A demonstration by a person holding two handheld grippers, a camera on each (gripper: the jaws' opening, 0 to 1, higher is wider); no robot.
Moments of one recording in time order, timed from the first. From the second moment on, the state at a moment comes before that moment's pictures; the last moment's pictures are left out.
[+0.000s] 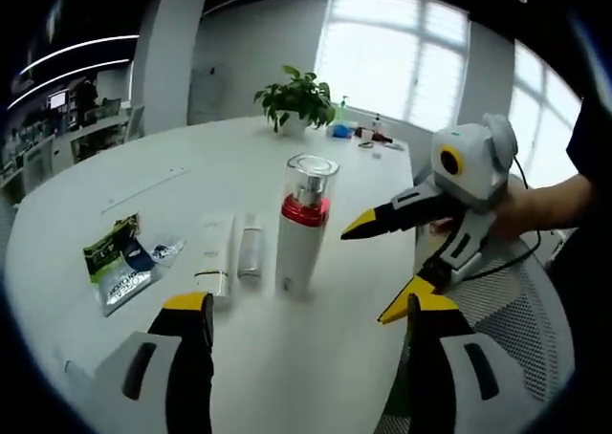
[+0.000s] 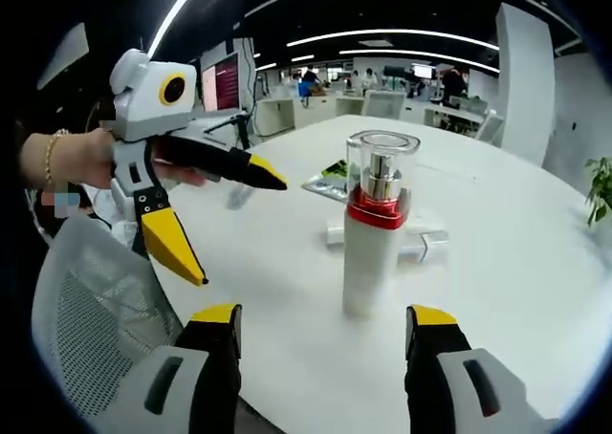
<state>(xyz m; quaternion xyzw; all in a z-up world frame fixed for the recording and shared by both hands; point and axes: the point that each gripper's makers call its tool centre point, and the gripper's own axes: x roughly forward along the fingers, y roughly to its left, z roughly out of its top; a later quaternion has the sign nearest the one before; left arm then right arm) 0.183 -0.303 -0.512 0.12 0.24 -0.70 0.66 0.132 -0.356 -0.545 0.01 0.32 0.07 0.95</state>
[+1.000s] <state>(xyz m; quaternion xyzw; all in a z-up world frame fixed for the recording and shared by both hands) 0.190 -0.205 -0.519 0.09 0.27 -0.60 0.75 0.108 -0.369 -0.517 0.02 0.29 0.06 0.95</state>
